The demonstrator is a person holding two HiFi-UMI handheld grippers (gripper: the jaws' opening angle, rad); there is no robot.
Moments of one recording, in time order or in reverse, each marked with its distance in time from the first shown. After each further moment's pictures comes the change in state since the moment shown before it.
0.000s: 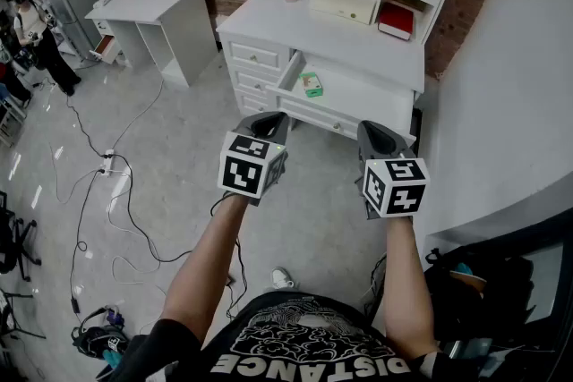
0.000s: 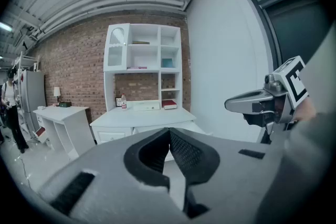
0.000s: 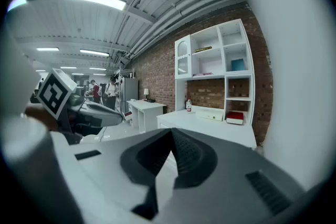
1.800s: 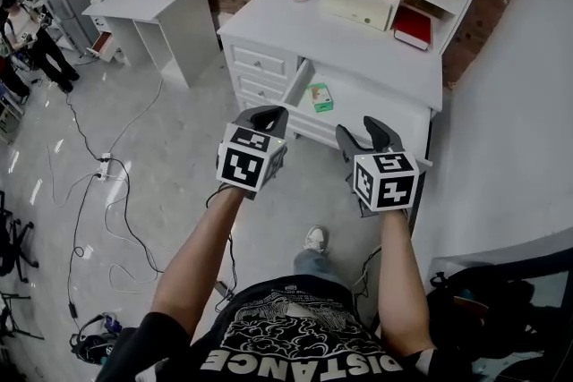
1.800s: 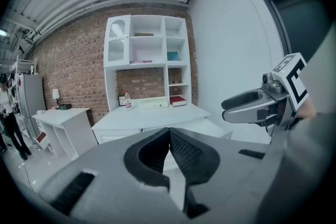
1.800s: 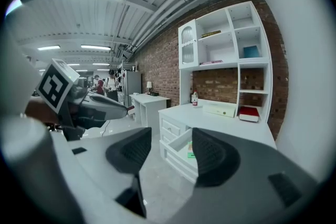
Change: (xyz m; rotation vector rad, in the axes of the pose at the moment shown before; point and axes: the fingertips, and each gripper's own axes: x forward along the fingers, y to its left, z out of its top) left arm 0.091 0.092 -0.003 0.032 0.033 0.029; right arm 0.143 -0.005 -0.014 -0.018 0.072 0.069
